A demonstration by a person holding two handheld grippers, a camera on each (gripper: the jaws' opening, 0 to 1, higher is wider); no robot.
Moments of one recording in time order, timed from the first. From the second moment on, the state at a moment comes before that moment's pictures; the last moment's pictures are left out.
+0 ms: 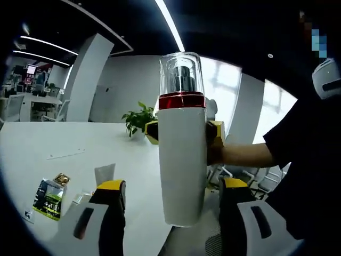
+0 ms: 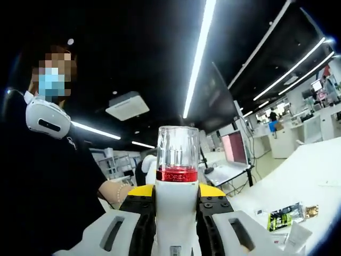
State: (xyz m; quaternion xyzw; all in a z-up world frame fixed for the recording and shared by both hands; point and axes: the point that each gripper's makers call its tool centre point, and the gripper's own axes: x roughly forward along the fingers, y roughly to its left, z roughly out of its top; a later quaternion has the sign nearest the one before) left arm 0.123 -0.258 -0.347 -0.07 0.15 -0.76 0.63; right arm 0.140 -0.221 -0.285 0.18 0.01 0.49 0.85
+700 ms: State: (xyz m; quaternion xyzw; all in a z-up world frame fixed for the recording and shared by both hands) left arm 0.120 -0.256 -0.334 -0.06 0.12 -0.76 0.64; right arm 0.137 -0.216 -0.277 0.19 -0.01 0.51 0.84
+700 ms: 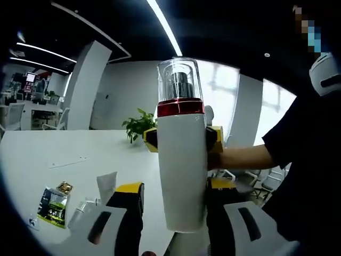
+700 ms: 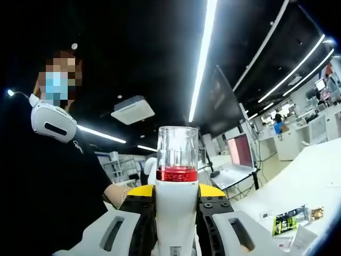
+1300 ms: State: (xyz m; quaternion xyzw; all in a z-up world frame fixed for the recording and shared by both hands) left arm 0.114 -0.258 -0.337 -0.04 0.11 -0.75 0.65; right arm 0.138 -0.221 -0.283 0.17 -0.01 0.50 0.85
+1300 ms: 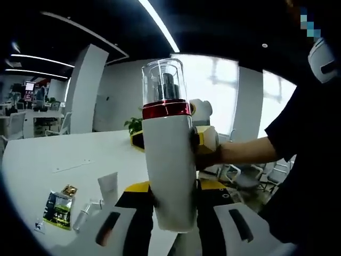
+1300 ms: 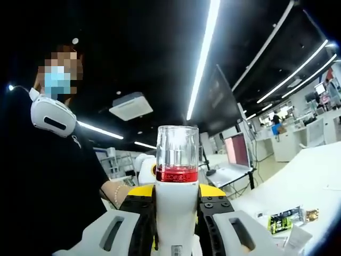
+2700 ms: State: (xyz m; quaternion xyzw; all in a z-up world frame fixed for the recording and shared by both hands) left arm 0.171 -0.271 -0.333 0.06 0.05 -0.55 0.83; right arm 0.189 -0.255 -0.286 0.11 0.02 0.08 0.99
